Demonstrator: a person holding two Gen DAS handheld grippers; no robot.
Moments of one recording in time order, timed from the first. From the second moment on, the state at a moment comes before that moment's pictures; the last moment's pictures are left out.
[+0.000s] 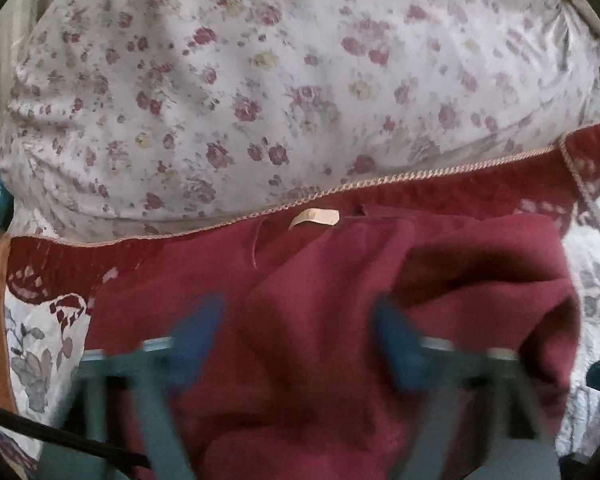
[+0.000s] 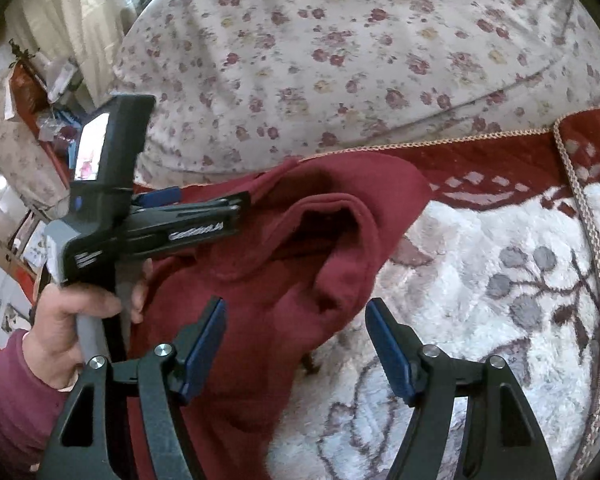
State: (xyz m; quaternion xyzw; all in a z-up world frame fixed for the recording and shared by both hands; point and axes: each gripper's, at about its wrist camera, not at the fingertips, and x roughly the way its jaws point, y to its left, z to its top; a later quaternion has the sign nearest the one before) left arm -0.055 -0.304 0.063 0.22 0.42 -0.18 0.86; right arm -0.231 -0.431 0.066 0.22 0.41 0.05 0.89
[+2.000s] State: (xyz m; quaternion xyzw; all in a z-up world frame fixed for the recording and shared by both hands) left arm 0.027 -0.134 0.064 -0.02 0.47 -0.13 0.87; right arm -0.165 -0.476 0.037 0.25 0.47 0.00 0.85
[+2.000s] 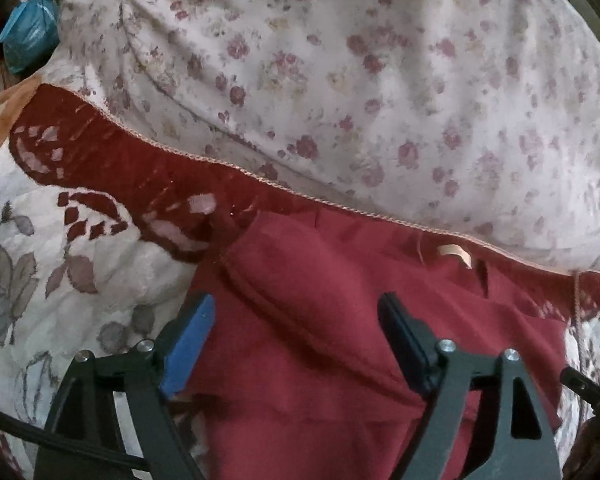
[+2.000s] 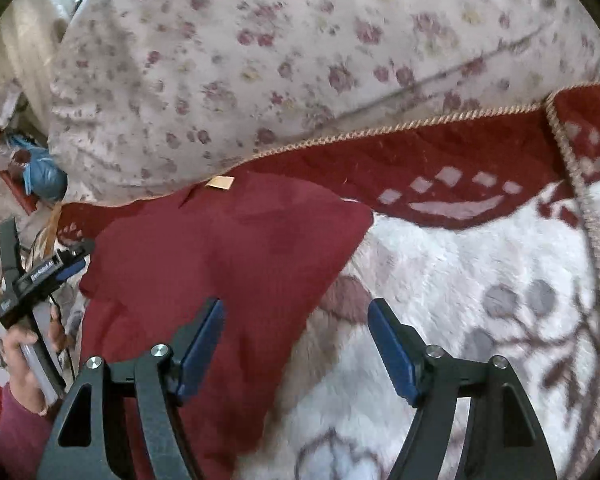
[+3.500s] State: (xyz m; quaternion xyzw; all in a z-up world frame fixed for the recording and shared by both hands) left arm -0.002 -0.097 0.069 -0.02 0.46 -0.09 0.88; right arm -0.192 -0.428 0.070 0.10 0.47 -0.02 0.88
